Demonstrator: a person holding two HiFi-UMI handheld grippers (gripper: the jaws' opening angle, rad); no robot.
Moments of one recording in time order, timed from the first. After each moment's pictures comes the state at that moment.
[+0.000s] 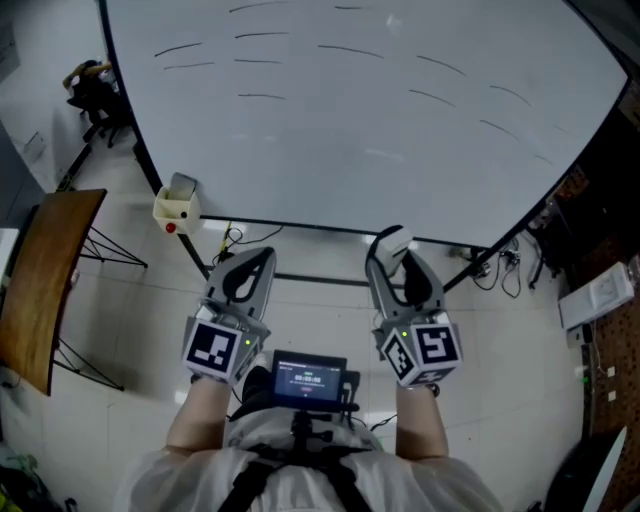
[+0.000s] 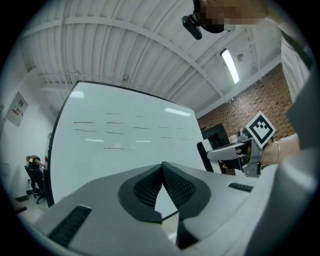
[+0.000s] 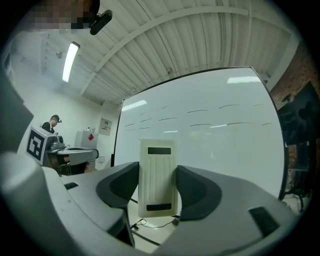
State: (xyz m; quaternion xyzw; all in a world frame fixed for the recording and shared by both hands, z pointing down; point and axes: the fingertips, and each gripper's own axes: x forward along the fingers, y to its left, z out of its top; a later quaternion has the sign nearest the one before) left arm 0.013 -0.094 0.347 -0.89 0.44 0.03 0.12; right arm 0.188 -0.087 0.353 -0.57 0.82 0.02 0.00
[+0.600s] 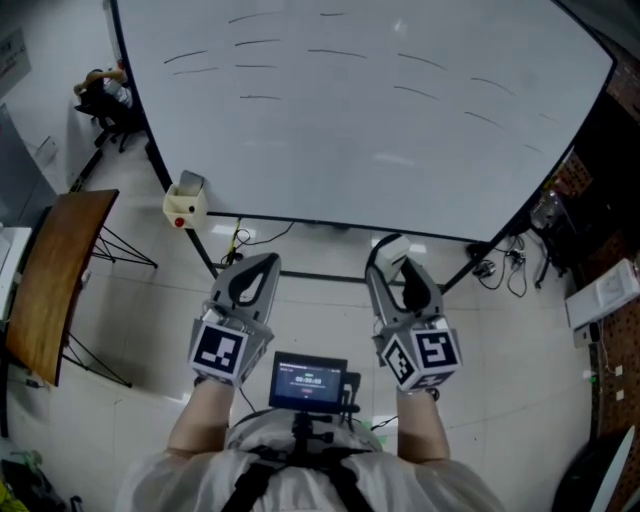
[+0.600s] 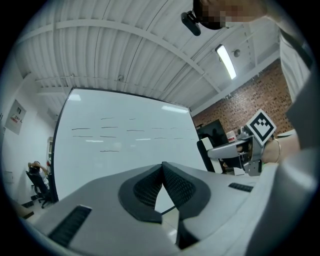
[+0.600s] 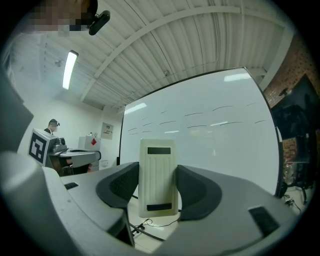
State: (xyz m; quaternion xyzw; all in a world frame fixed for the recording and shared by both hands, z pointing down) left arm 0.034 -0.041 0.346 -0.89 0.45 0.00 0.13; right arm 0.206 -0.033 0.357 -0.56 0.83 0.00 0.02
